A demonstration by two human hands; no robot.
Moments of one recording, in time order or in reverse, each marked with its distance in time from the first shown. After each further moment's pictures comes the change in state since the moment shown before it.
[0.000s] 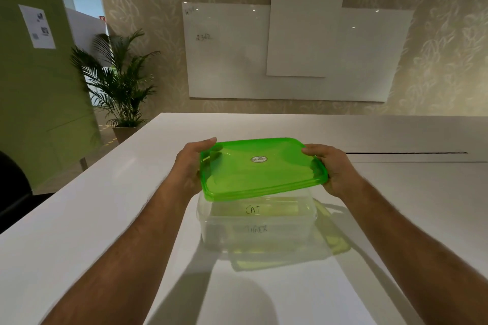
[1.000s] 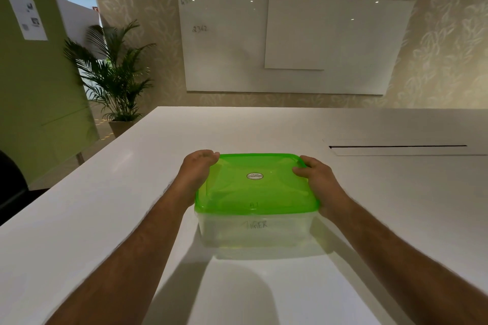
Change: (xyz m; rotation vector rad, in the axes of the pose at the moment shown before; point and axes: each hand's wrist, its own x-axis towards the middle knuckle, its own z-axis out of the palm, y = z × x) left_hand 0.023 -0.036 -0.017 0.412 0.130 0.165; right_hand -0.006 0.053 0.000 -0.186 0.037 -0.101
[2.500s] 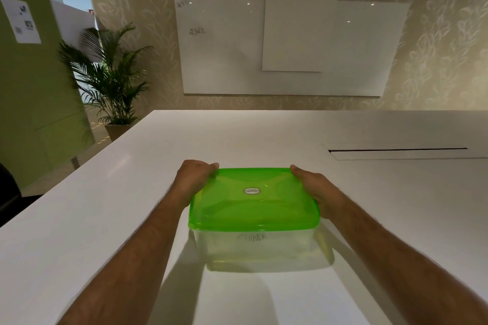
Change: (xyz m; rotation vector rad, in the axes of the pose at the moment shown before) left_hand 0.042 -0.013 0.000 0.326 0.033 -0.001; right_hand 0.019 -0.002 0.006 -0.090 0.020 0.275
